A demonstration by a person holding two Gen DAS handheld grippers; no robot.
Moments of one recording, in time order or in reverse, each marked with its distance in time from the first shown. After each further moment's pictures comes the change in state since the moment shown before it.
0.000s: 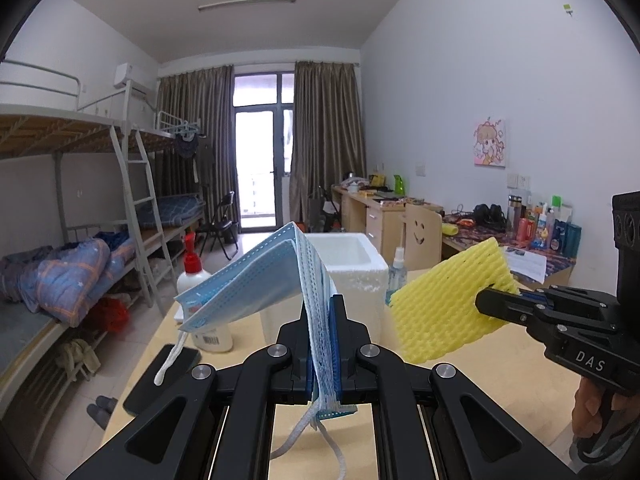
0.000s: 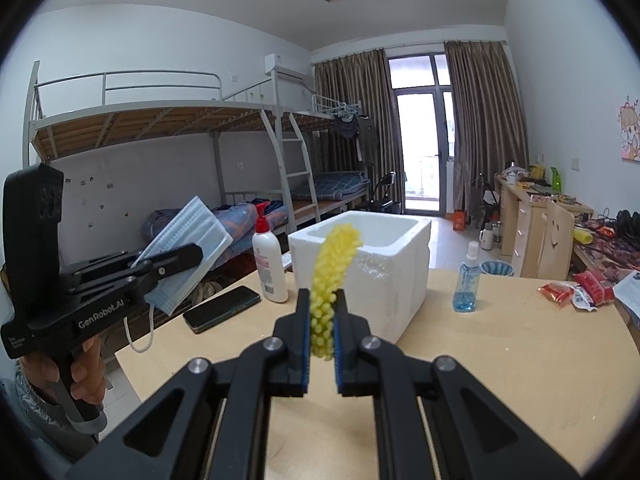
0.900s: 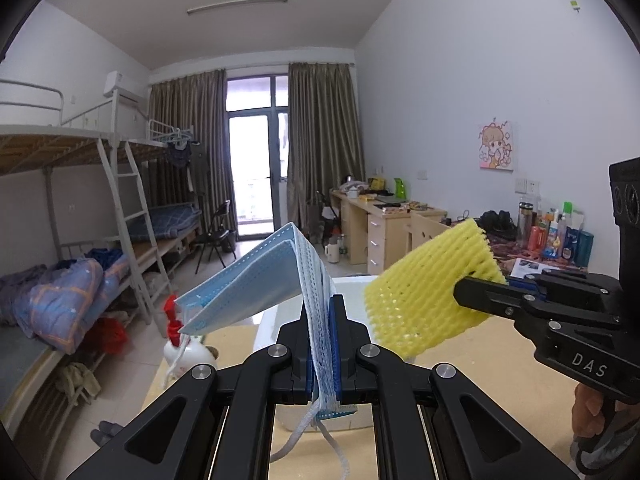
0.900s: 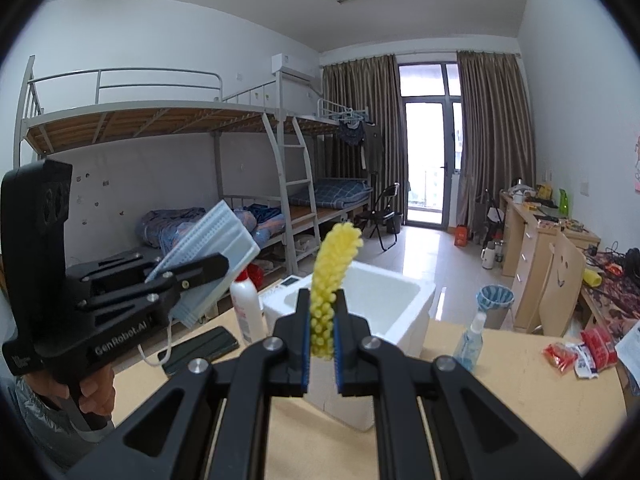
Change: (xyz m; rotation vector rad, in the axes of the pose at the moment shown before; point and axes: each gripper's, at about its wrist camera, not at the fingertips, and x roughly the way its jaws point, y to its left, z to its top) left arm 0.072 0.017 0.059 0.032 0.005 -0.016; right arm 0.051 -0.010 0.063 -0.057 -0.009 0.002
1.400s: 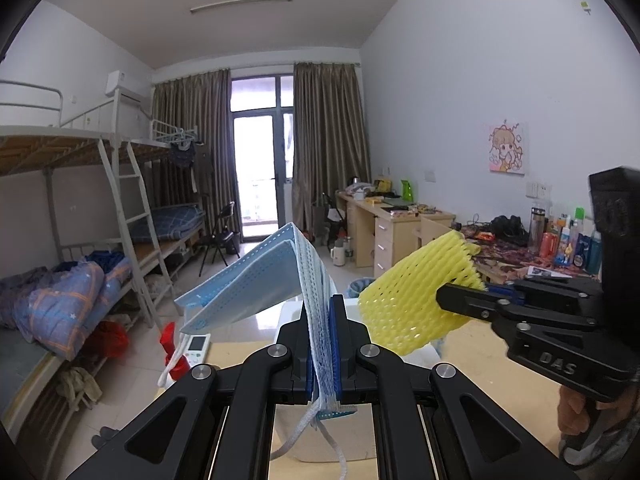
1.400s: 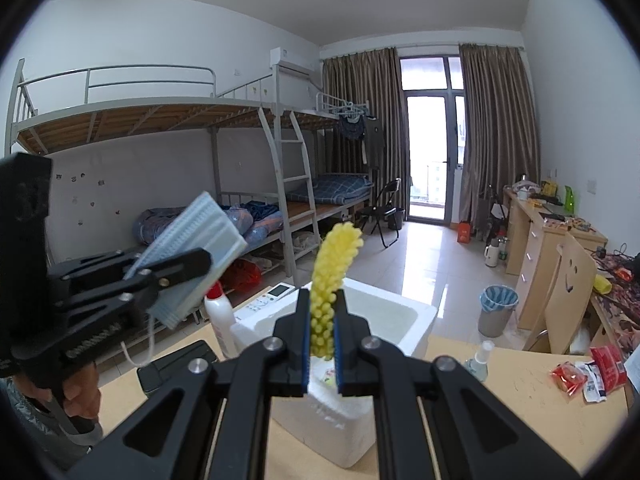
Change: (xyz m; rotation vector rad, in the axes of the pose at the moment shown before) left arm 0.033 0.014 0.020 -0.006 -0.008 0.027; right arm 0.044 -0.024 0.015 0.005 0.024 0.011
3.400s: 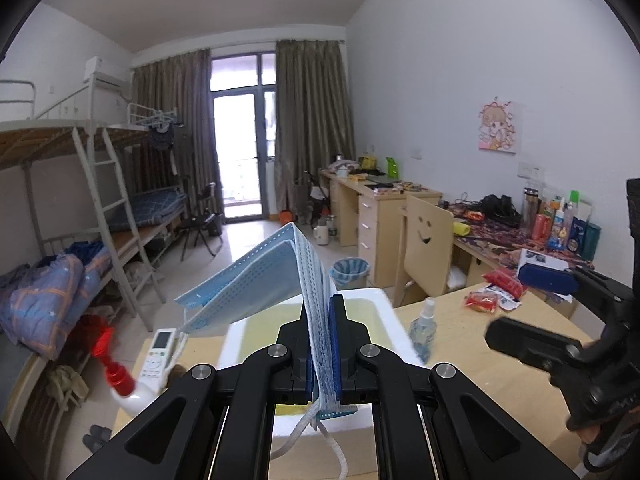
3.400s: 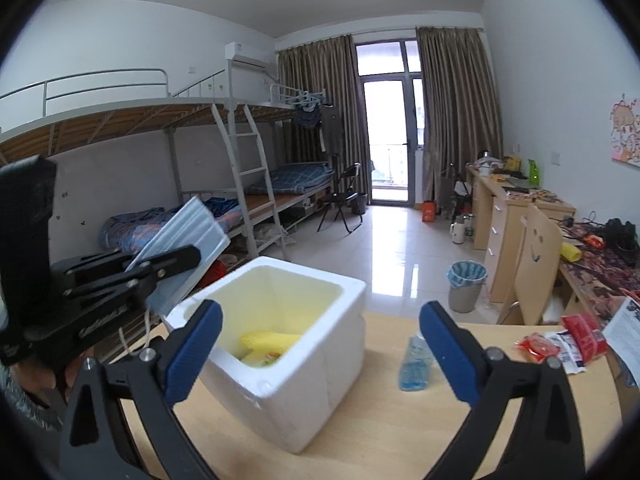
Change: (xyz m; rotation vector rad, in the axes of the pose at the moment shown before) left arm 0.061 -0.030 0.010 0.023 0.093 -0.071; right arm -0.008 -0.044 0.001 0.085 0.043 -0.130
